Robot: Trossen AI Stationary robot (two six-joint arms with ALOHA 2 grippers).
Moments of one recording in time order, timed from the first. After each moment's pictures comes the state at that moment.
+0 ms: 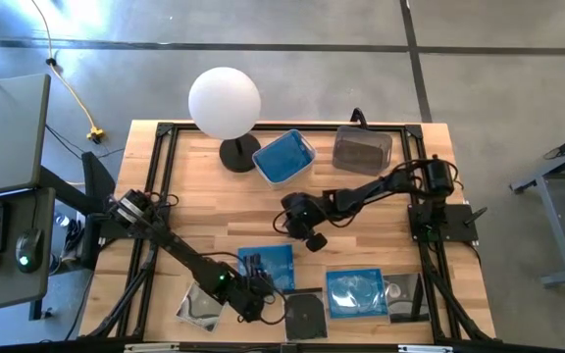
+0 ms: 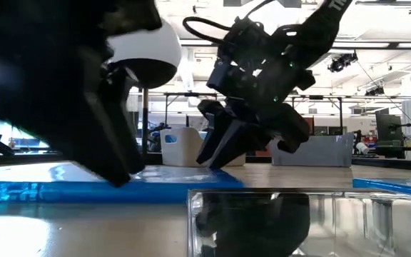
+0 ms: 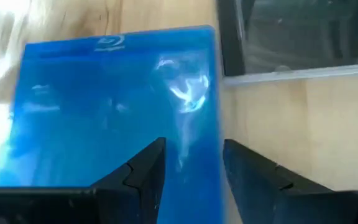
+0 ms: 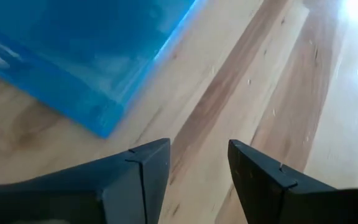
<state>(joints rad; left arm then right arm) -0.64 1.96 1.21 -0.31 -0.47 -0.51 0.00 1.94 1.00 0.14 -0.19 -0.57</state>
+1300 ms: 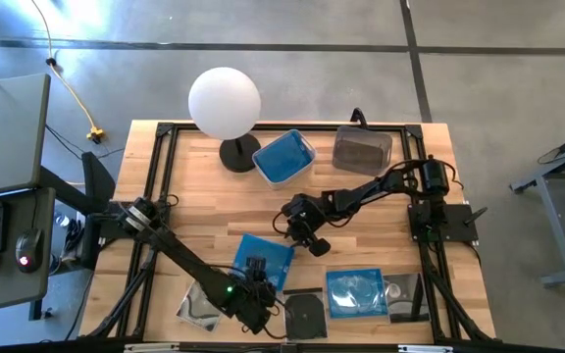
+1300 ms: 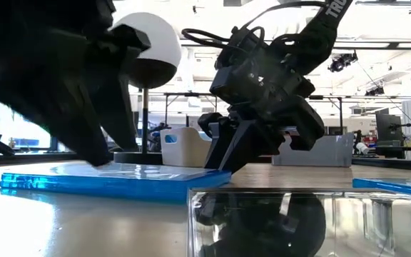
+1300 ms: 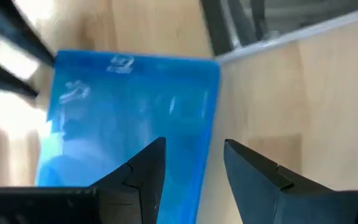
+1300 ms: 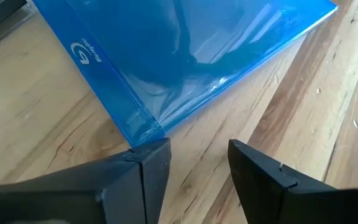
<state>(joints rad) -0.66 2.04 1.48 -0.71 -0.48 -0.39 0.00 1.99 0.99 0.12 -0.35 -0.50</state>
